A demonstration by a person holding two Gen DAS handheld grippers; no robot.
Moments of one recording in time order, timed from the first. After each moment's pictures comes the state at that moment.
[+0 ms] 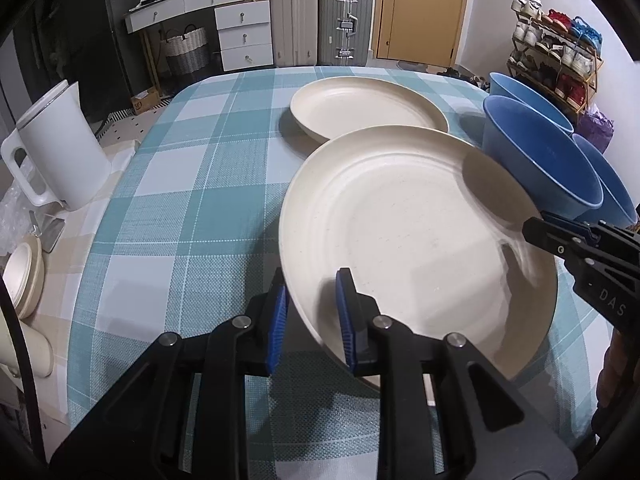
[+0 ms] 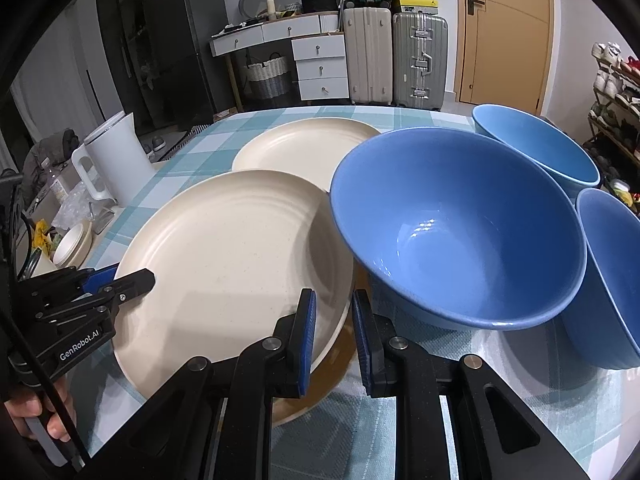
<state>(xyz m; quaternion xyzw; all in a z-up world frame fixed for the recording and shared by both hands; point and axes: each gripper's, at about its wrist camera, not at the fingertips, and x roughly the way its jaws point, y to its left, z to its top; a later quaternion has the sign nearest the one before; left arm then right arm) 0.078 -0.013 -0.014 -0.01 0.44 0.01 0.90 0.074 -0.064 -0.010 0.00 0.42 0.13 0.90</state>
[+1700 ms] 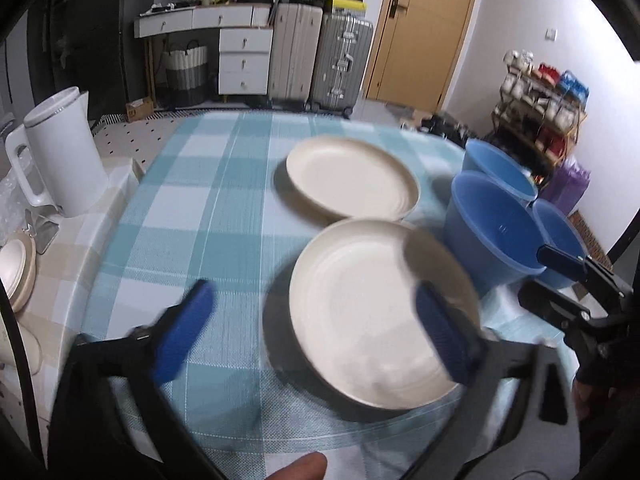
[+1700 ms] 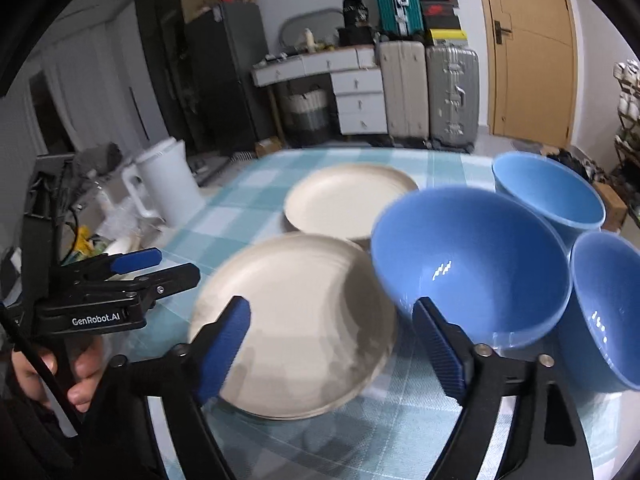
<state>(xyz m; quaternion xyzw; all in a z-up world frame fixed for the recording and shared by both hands) 0.059 0.015 0.047 -0.08 0.37 -0.02 0.92 0.045 -0.073 0.046 0.02 0.35 0.21 0.91</state>
